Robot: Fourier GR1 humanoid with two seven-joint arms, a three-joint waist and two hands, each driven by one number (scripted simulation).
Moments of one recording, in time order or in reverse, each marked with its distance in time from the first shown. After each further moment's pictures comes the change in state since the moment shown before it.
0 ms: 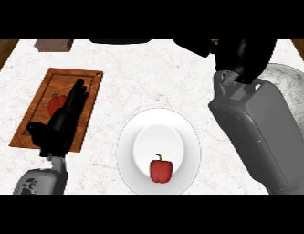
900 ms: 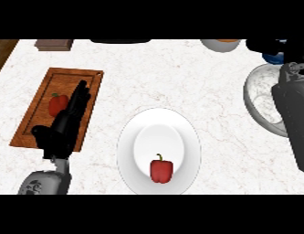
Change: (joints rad) left arm 0.013 -0.021 -0.011 -0.002 -0.022 0.011 -0.017; right arm 0.133 -0.225 -0.202 0.192 -0.001 0.133 -0.127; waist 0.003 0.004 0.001
